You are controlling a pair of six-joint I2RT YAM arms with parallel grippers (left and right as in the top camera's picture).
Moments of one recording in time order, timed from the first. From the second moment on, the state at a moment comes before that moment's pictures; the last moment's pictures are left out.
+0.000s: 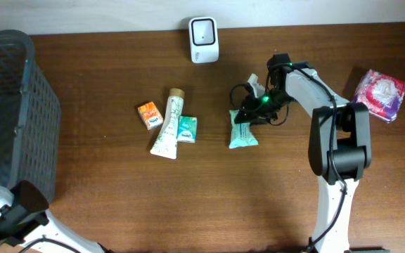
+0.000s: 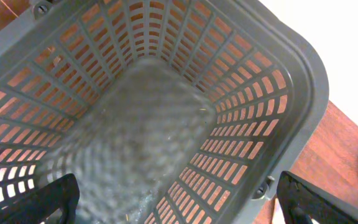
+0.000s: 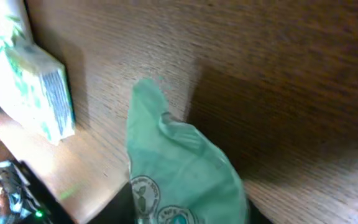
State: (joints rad) left arm 0.68 2.04 2.81 -1.69 0.11 -0.14; right arm 0.11 2.28 1.69 -1.02 -0.67 -0.03
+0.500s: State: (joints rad) left arm 0.68 2.04 2.81 -1.69 0.11 -0.14; right arm 0.19 2.30 2.02 -1.41 0.25 0.29
